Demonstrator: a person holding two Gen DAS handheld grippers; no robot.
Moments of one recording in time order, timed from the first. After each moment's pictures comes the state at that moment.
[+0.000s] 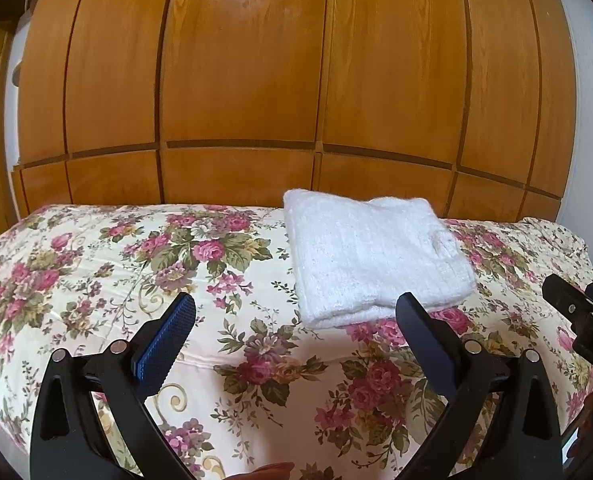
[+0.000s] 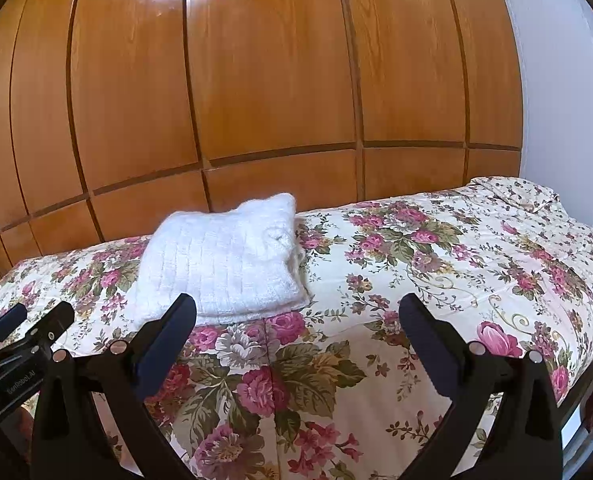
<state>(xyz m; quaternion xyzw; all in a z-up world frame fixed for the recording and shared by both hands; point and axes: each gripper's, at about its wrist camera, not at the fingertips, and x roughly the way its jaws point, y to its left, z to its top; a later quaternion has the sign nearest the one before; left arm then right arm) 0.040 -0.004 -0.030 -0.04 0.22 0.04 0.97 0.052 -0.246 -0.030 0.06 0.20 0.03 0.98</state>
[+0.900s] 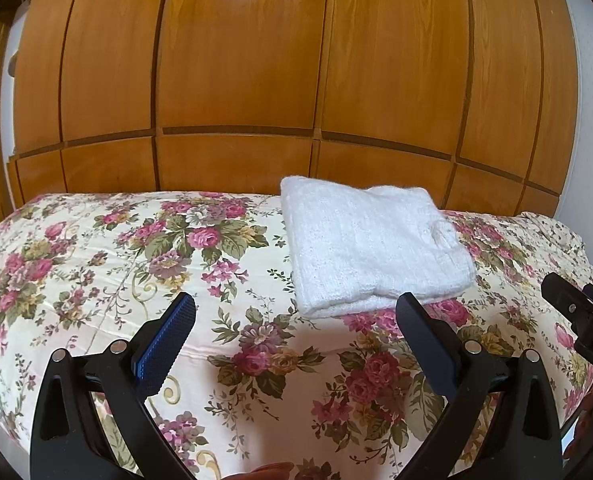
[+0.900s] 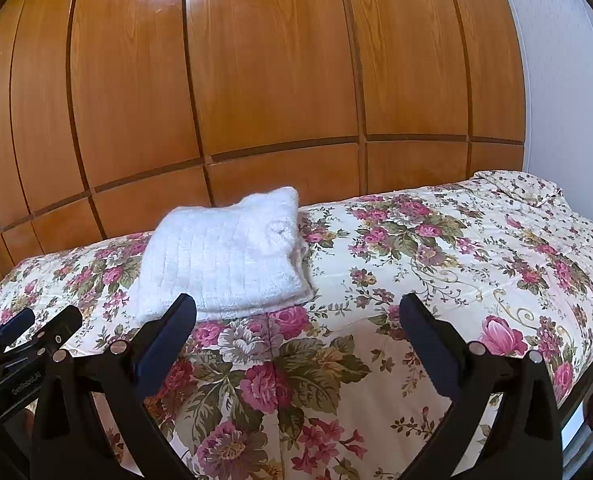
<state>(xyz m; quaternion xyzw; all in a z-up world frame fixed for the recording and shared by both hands) 0.046 -0.003 -0.036 -0.05 0.24 0.03 0.97 0.055 -0.243 -0.035 0.07 0.21 0.03 0.98</state>
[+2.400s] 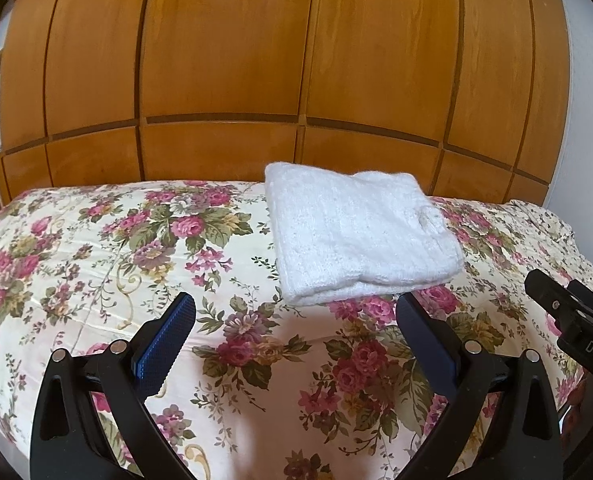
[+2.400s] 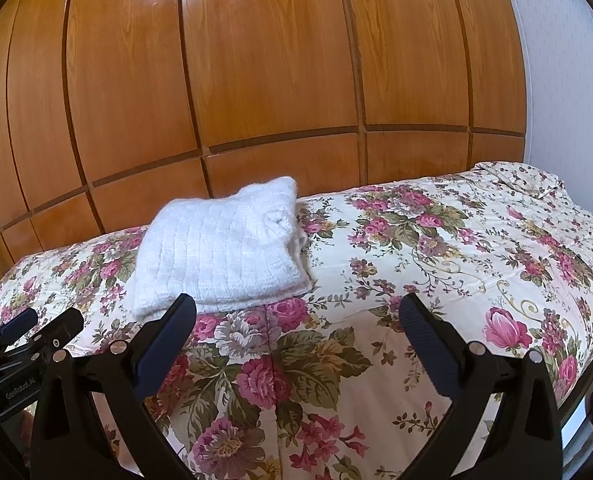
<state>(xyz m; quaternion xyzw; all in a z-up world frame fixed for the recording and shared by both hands) 0.050 -0.007 -0.039 -0.05 0.26 0.00 0.96 0.059 -0.244 -0.040 0.07 0.22 0.03 0.97</state>
